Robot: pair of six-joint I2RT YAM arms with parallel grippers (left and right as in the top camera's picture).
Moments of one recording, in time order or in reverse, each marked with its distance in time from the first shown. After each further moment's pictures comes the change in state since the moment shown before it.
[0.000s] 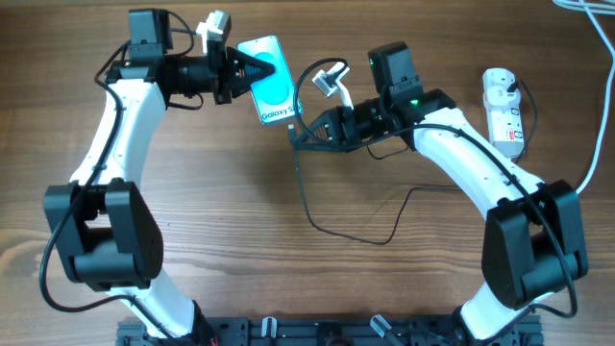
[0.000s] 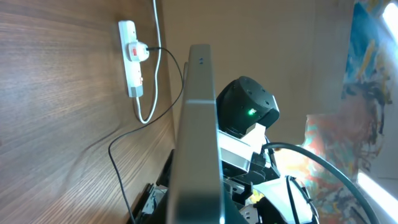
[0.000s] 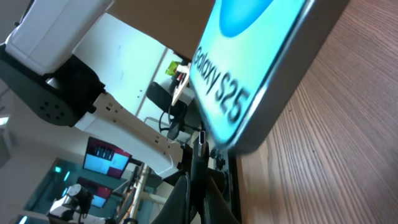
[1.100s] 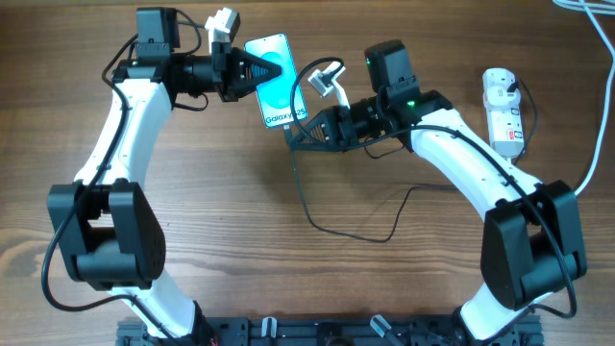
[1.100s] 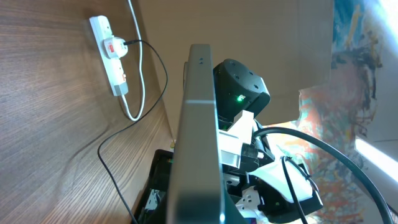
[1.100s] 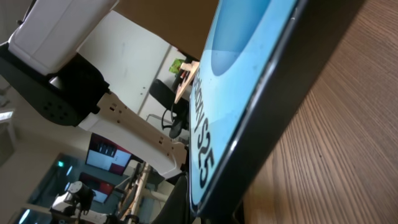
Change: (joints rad) left arm -0.023 0.000 0.000 0.026 0.079 0.087; right arm 0.013 0.000 0.000 0.059 -0.014 0.043
